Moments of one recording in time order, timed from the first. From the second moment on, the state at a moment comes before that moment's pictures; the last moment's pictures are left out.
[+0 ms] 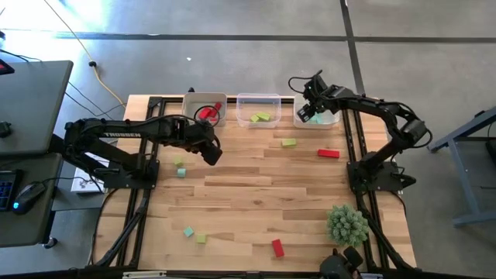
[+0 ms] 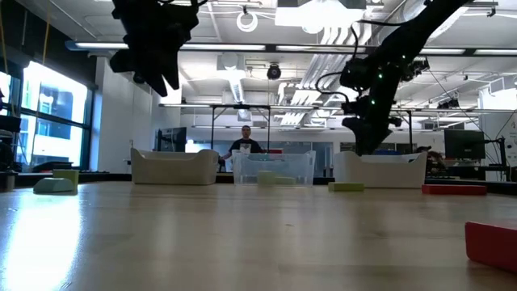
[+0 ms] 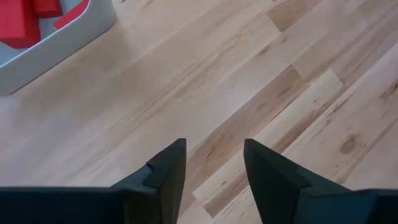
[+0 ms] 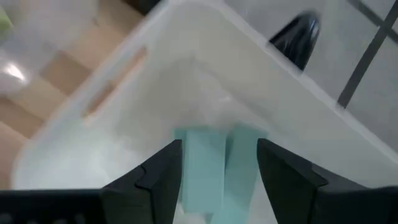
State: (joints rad) left arm 0.22 1.29 1.09 -0.94 -0.19 -0.76; right arm -0.86 1.54 0.98 -0.52 0.19 -0.01
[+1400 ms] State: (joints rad) left arm 0.36 1.29 0.77 -1.11 -0.11 -0.74; right arm -0.86 1.54 1.19 -0.63 0.14 -0.09
